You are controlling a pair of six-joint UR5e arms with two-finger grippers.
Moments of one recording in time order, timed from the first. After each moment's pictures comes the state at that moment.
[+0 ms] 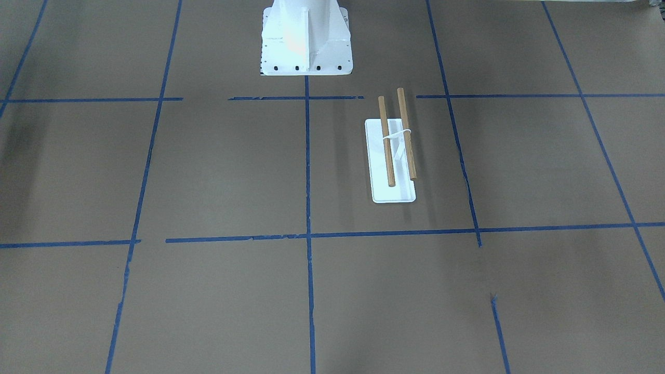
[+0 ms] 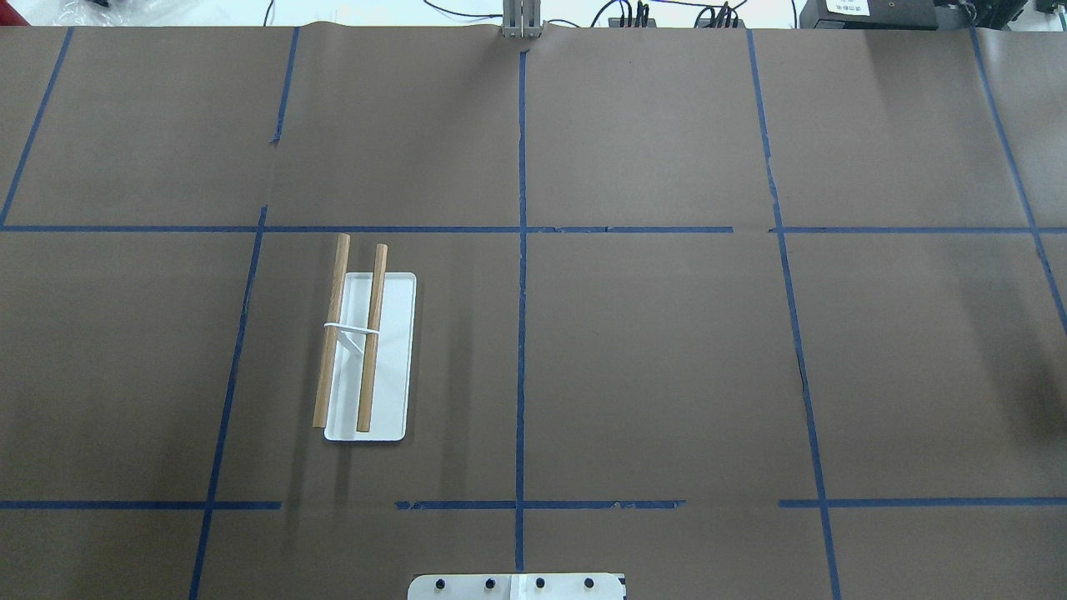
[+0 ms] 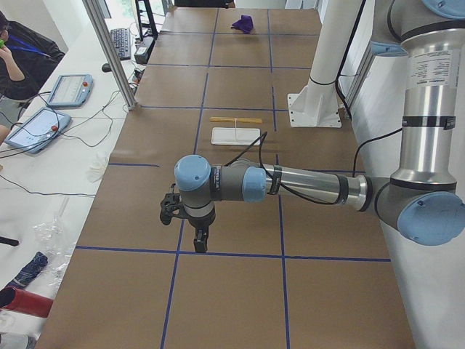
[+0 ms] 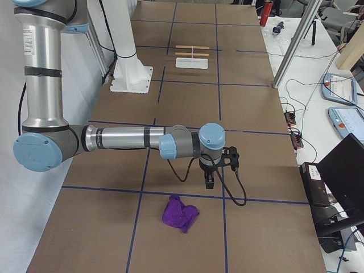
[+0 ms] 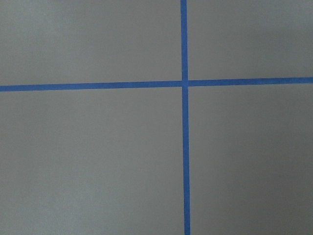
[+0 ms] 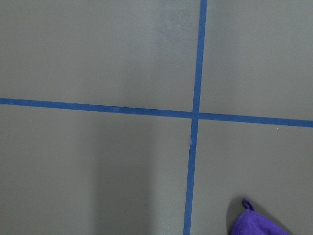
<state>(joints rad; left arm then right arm) -1.57 -1.54 -1.73 -1.45 -2.31 0.02 1.53 -1.60 1.66 -1.48 2.38 0.08</state>
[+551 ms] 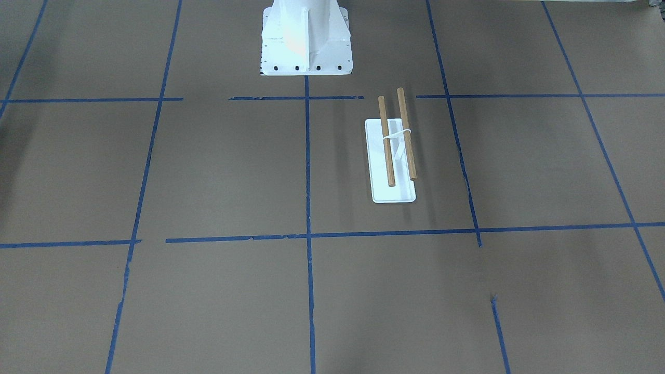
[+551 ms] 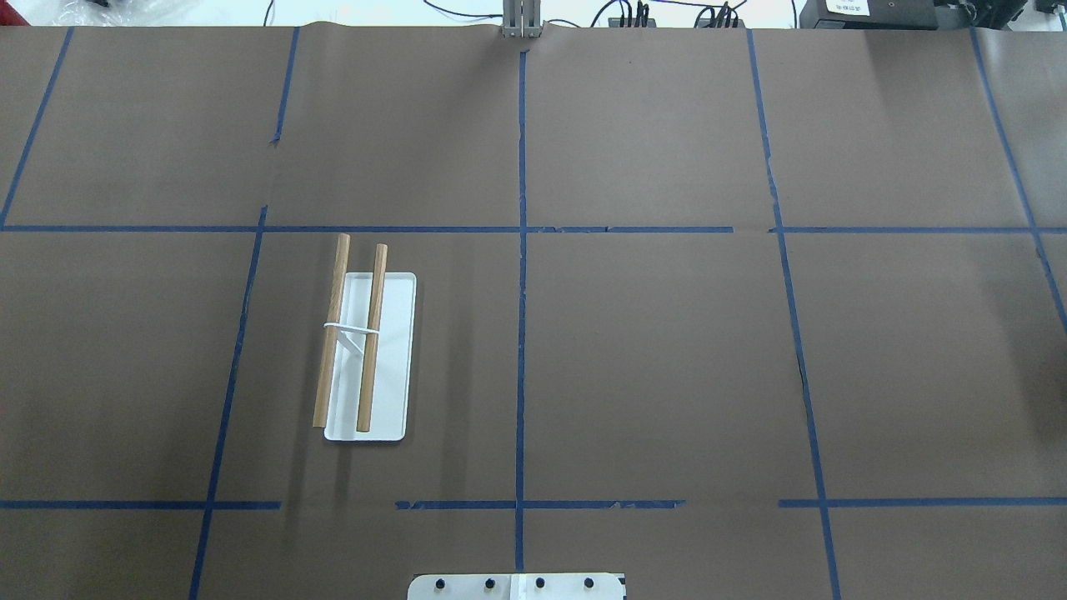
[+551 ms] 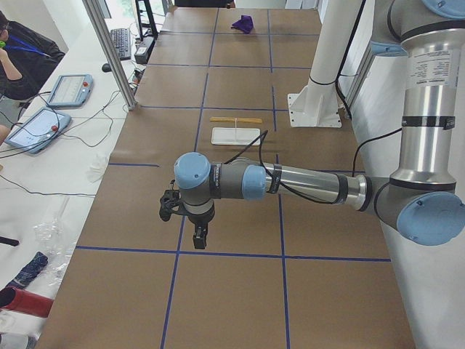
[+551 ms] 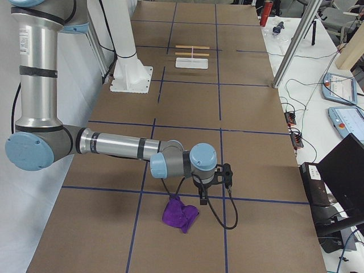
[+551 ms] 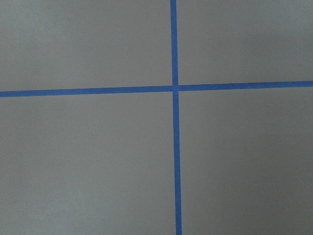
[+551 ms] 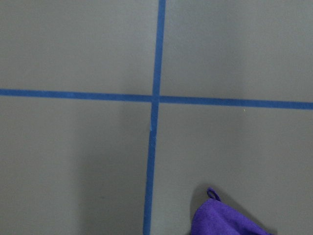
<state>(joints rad) -1.57 -1.54 -1.74 -1.46 -2.34 0.02 1.55 -1.68 1.51 -1.24 2.38 0.07</state>
